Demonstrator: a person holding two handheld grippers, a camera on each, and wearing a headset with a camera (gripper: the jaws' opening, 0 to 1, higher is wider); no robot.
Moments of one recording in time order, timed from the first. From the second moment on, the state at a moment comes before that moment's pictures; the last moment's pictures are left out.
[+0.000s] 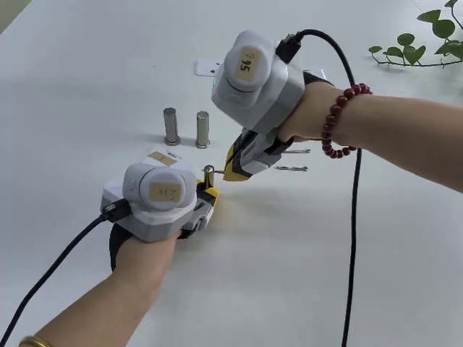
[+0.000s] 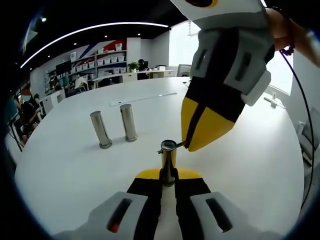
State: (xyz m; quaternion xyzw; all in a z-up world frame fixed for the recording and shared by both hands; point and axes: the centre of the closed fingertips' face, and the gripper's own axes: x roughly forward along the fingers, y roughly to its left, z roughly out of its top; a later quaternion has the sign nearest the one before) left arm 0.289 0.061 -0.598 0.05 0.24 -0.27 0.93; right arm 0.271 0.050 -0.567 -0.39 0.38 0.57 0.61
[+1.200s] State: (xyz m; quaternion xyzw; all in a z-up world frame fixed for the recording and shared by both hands) left arm 0.291 0.060 -0.598 0.05 0.24 -0.26 0.93; right arm 0.271 0.059 -0.560 -0.35 0.37 0.58 0.64
